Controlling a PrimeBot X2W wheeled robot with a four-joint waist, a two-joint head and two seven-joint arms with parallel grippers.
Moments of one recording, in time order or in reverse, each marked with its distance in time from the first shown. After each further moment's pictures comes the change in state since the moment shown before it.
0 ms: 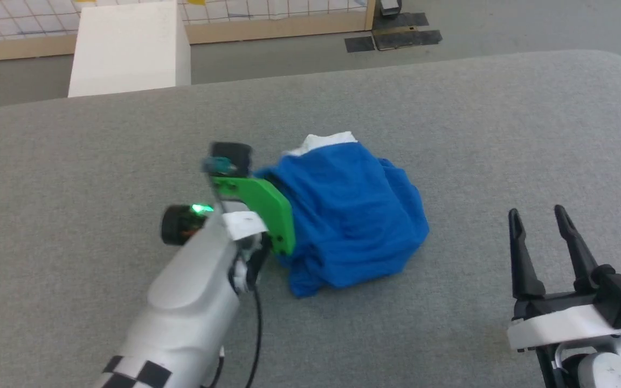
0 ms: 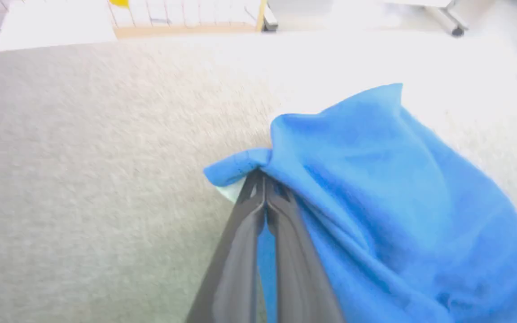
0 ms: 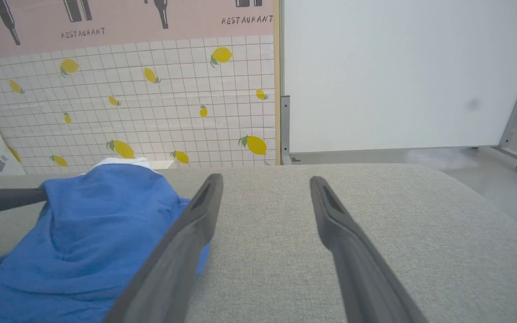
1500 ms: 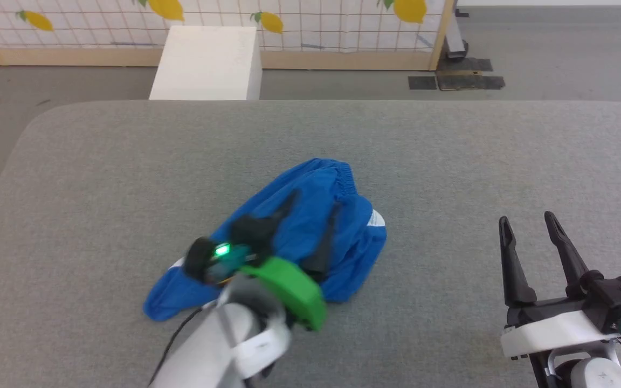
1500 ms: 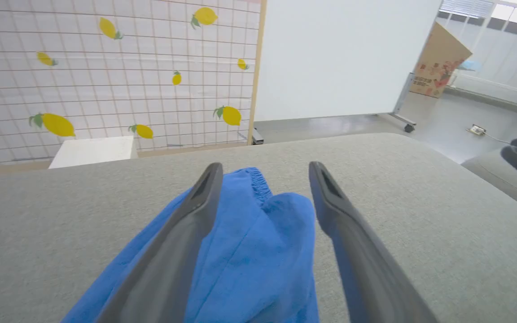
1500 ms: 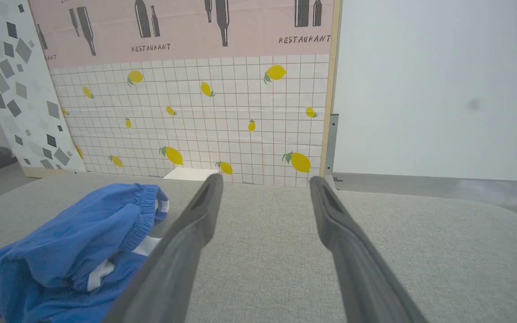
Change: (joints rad) left arm 0.333 0.103 -0.067 -0.566 0.132 0.004 -0.235; right arm 0.015 0.000 0.018 0.004 -0.025 0.000 0.000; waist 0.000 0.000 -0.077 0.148
